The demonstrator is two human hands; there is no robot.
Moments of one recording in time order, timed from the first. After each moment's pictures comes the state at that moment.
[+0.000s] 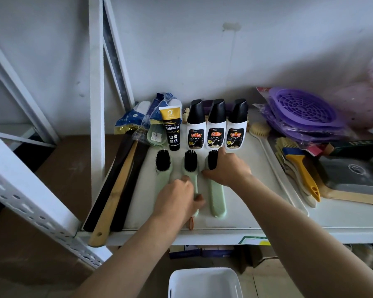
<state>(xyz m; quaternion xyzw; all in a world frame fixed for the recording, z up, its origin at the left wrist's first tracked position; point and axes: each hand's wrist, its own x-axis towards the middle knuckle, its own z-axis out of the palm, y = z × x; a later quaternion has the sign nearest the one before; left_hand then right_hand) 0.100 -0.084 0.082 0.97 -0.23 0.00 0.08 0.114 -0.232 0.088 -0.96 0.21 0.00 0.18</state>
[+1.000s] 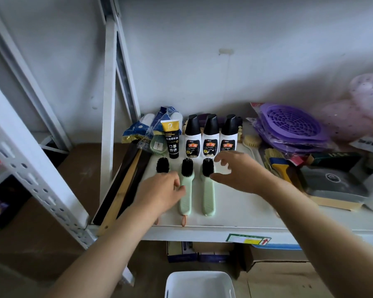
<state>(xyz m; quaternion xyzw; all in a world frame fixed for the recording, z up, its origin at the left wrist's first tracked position) 0.096 -0.052 0.127 0.96 -0.24 0.02 0.11 0.039 -0.246 0.167 -0.98 0.04 -0.02 0.18</state>
